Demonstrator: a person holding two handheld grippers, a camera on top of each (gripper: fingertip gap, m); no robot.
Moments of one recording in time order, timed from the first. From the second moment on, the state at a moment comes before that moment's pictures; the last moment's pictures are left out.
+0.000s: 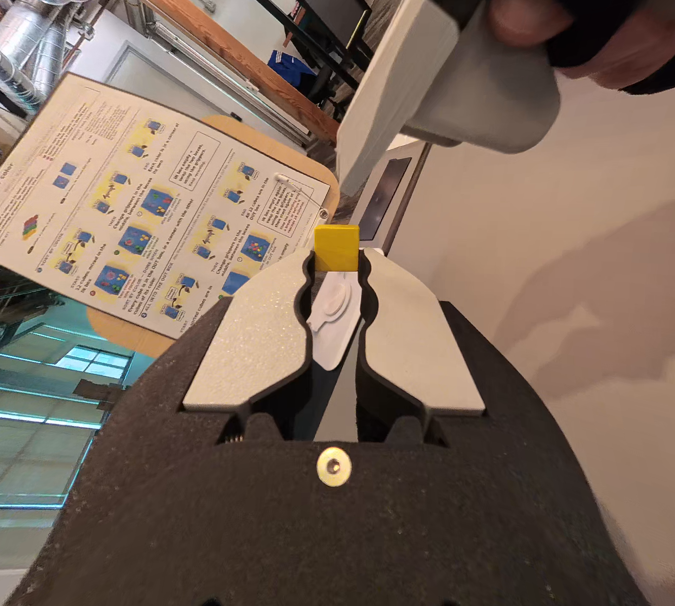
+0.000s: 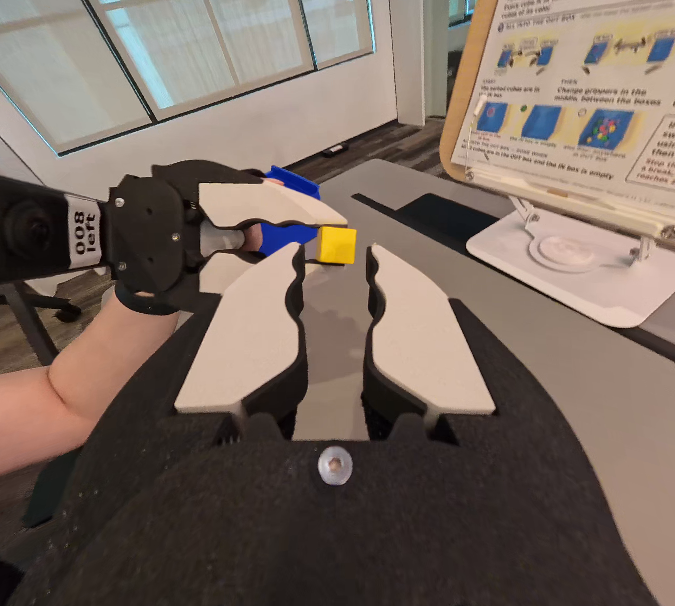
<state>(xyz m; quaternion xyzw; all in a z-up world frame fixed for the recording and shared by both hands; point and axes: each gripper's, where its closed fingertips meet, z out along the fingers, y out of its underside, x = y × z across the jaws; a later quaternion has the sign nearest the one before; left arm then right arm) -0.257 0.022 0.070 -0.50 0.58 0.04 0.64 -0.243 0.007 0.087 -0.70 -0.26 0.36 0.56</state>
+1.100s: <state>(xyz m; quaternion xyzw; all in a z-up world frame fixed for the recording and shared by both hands) -0.229 0.009 0.049 -0.54 0.57 -0.02 0.62 -0.174 0.009 0.083 -0.75 -0.29 0.38 0.47</state>
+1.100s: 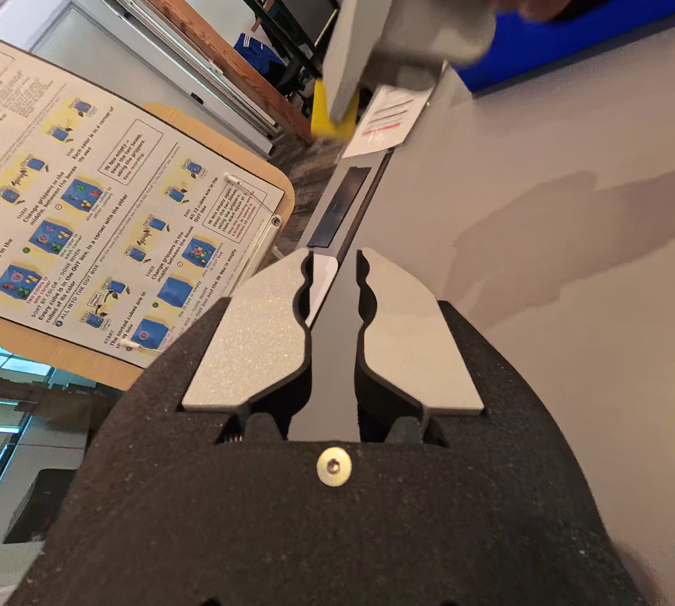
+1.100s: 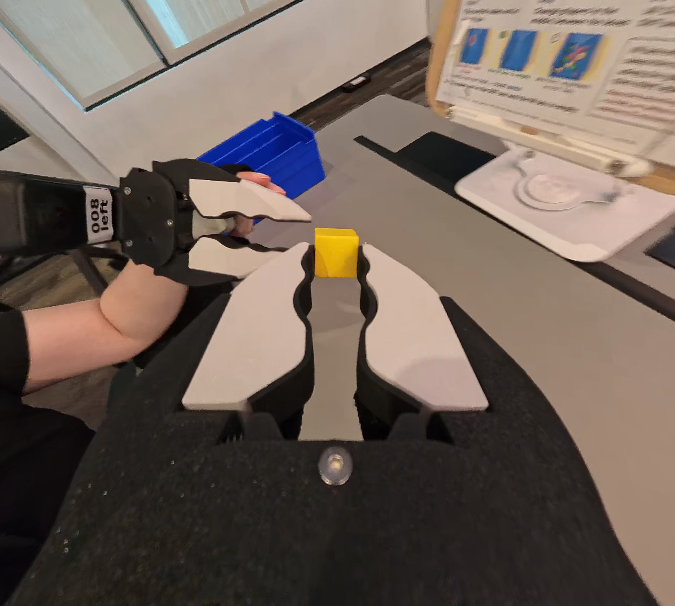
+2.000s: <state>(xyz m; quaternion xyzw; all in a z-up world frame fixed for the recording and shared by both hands) -0.182 -0.026 0.050 -0.58 0.53 -0.29 0.54 0.213 0.017 -0.088 -0.96 -0.06 0.12 0.23</state>
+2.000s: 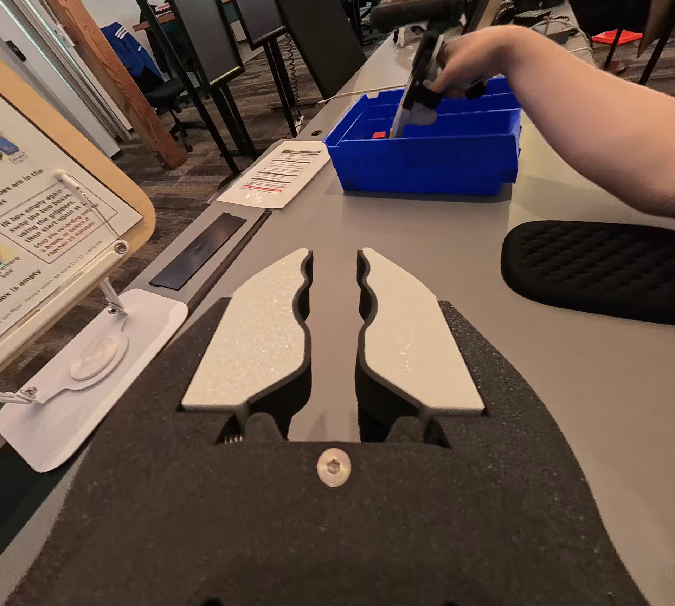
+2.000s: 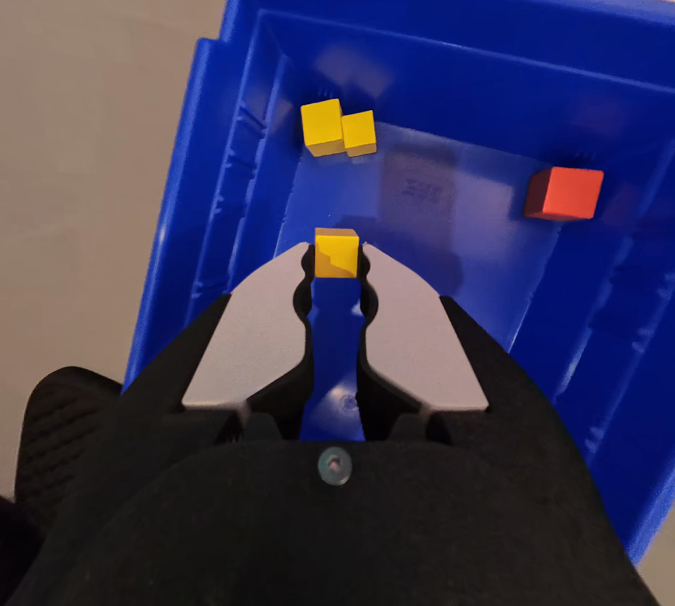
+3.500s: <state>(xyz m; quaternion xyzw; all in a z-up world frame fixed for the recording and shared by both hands) -0.426 0.009 0.154 -0.64 0.34 0.05 0.69 0.023 0.013 0.081 -0.82 -0.16 0.18 0.52</state>
